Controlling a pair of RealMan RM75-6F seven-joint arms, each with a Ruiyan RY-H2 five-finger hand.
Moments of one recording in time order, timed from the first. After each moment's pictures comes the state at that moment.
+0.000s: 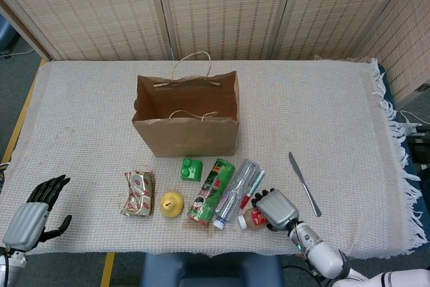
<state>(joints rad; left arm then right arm) -0.12 -1.07 0.05 -1.69 1.58 1.40 -0.11 0.63 -1.40 -0.12 -1.87 -1.08 1.00 -0.80</state>
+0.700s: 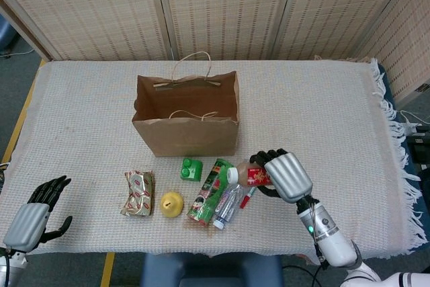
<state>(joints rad) -0.11 -1.07 0.06 -1.69 1.58 1.40 -0.10 0.58 -1.26 0.12 -2.04 -1.29 1.26 -0.57</state>
